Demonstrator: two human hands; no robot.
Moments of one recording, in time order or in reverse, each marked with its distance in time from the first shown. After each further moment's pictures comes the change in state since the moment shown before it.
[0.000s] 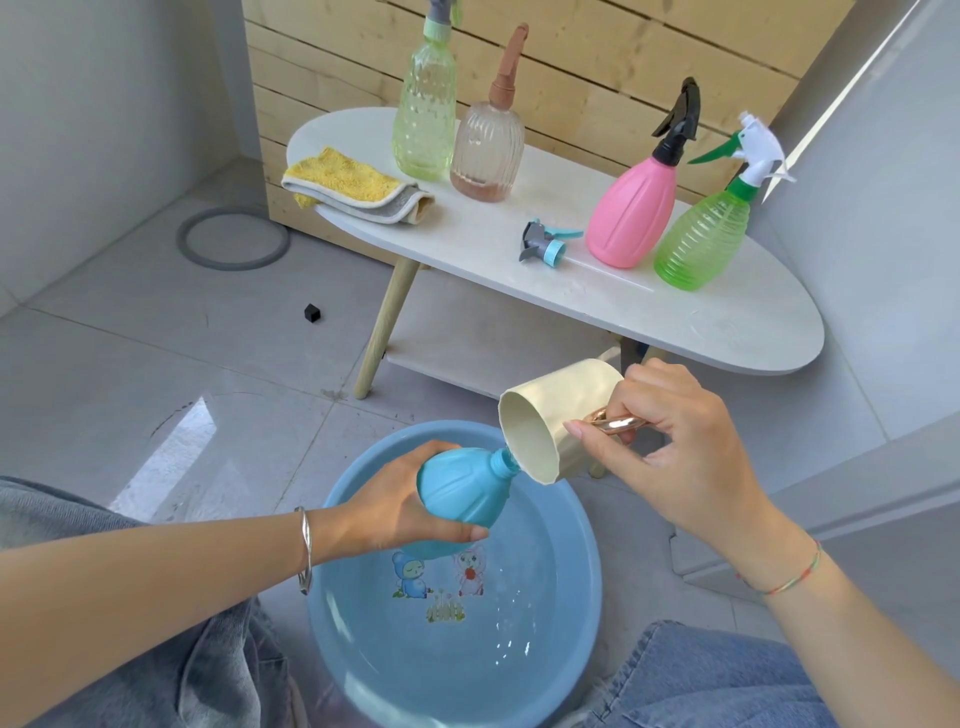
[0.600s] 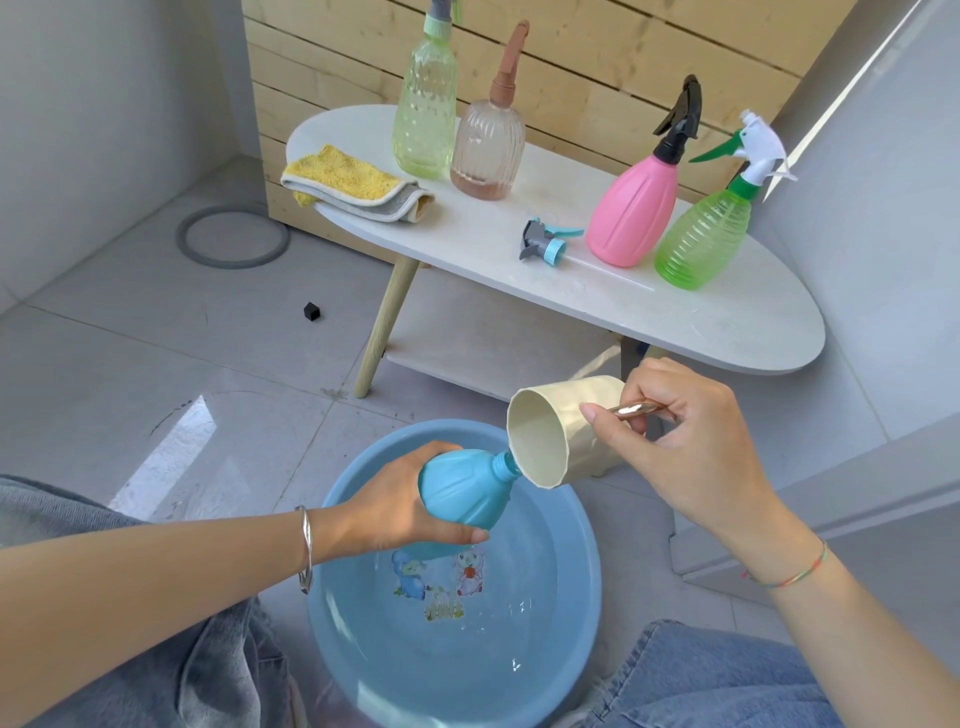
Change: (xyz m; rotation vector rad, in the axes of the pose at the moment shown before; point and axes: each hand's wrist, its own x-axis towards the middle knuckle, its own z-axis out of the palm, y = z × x) left_hand 0.002 -0.003 0.002 -0.003 -0.001 0.010; right_hand 0.001 0.002 -0.004 0.158 0.004 0.204
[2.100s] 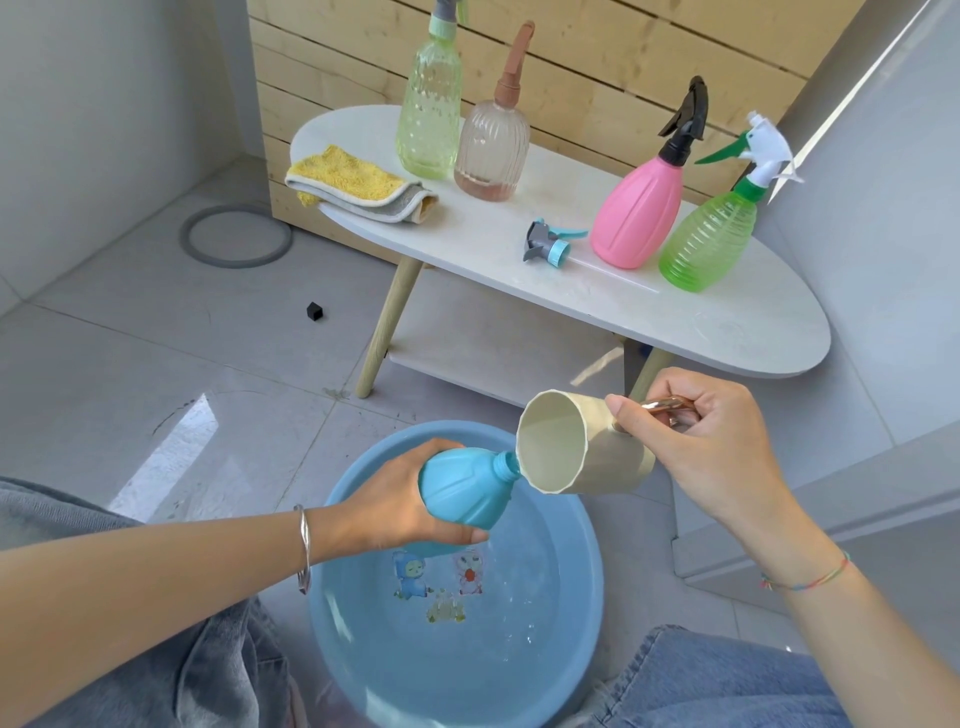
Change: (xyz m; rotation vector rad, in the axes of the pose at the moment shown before) left_hand -0.001 0.005 -0.005 0.063 0.013 0.022; right_hand 0.000 -0.003 -0.007 0.152 0.011 0.326
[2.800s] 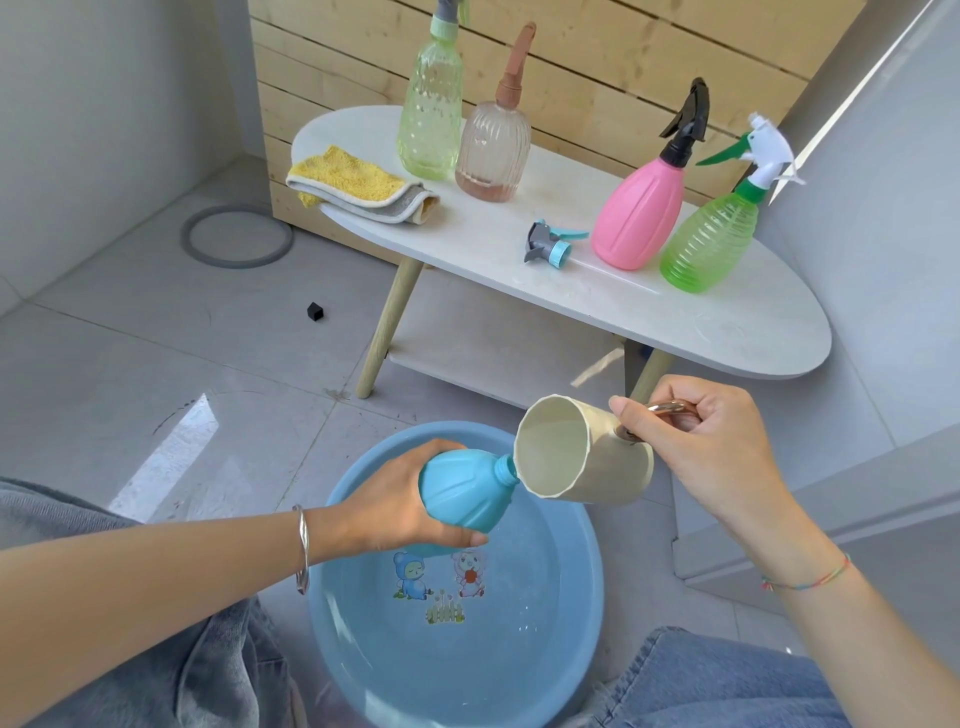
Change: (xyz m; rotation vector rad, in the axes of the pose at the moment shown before) left_hand 0.001 -0.001 -0.001 0.018 0.006 0.027; right_hand -0.001 -0.003 0.000 0.006 -0.008 0.093
